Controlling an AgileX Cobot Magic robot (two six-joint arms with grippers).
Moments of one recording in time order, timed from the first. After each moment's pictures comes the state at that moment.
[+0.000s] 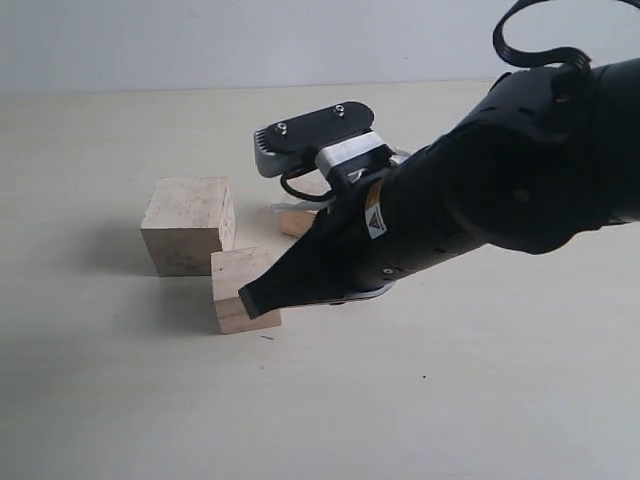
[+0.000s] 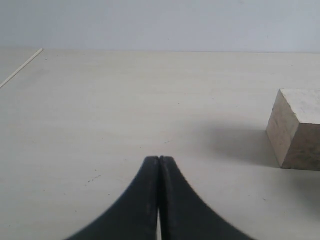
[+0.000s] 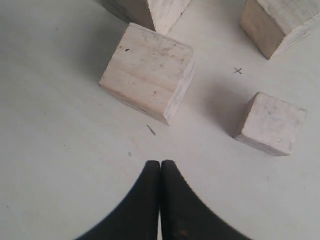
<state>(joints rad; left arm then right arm) 0.02 0.00 0.00 0.05 0.37 -0.03 1.02 1.57 -0.90 0.00 0.42 0.32</state>
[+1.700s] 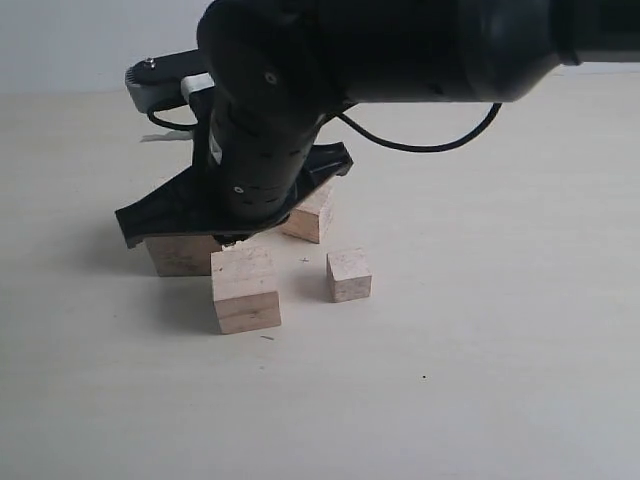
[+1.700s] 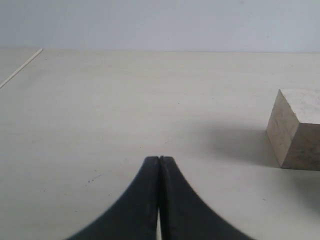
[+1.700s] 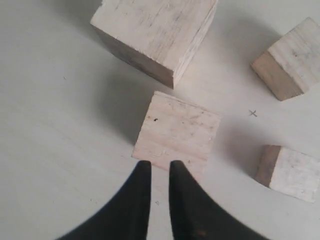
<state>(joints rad) 0.02 0.00 0.00 0.05 0.37 -0.03 1.11 1.85 -1.43 -0.16 0.82 0.57</state>
